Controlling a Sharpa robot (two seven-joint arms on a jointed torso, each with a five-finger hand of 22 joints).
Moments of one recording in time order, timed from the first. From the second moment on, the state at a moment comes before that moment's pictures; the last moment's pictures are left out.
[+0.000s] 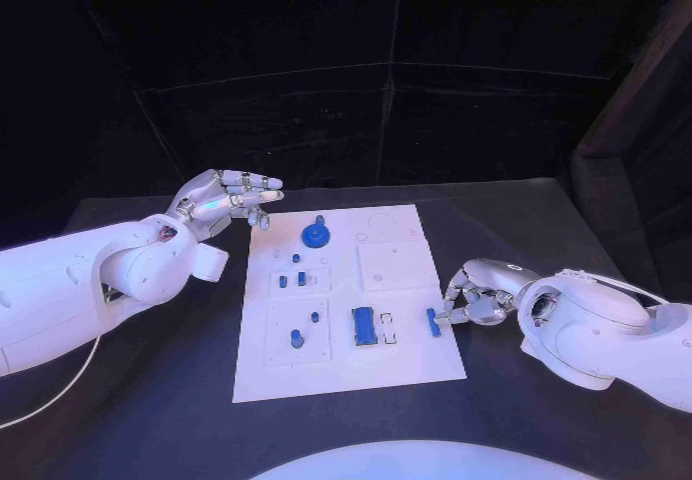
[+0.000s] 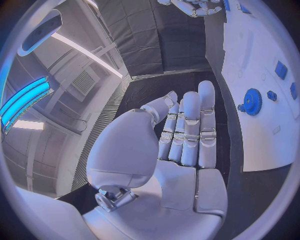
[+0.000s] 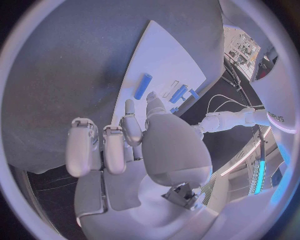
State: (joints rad) left arm 1.28 -0.85 -0.16 1.40 -0.06 -0.08 0.41; left_hand 1.31 -0.07 0.44 -0.13 0.05 1.03 0.17 0.17 0.07 1.05 0.10 0.30 0.07 1.20 0.01 0.98 0.49 0.17 1.20 0.11 0.61 0.72; right arm 1.07 -1.18 -0.10 1.93 -1.48 -0.28 -0.49; right_hand 1.26 -0.02 -0.16 0.17 0.22 1.03 0.08 0.31 0.33 1.40 0.00 1.18 1.25 1.46 -0.07 1.48 1.31 0.07 1.46 0.04 1.42 1.29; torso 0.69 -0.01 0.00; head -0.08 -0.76
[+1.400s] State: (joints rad) left arm 1.28 -0.86 -0.16 1.40 -0.06 -0.07 0.41; left_hand 1.31 -0.07 0.44 -0.13 0.05 1.03 0.17 0.17 0.07 1.05 0.10 0.31 0.07 1.20 0.01 0.98 0.49 0.17 1.20 0.11 0.61 0.72; right arm 1.06 -1.02 -0.09 1.86 -1.67 -0.17 -0.58; right_hand 1.35 0.00 -0.16 0.11 0.22 1.04 0.08 0.28 0.49 1.40 0.00 1.16 1.24 1.46 -0.07 1.47 1.31 0.07 1.46 0.04 1.41 1.28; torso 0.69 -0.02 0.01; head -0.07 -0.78
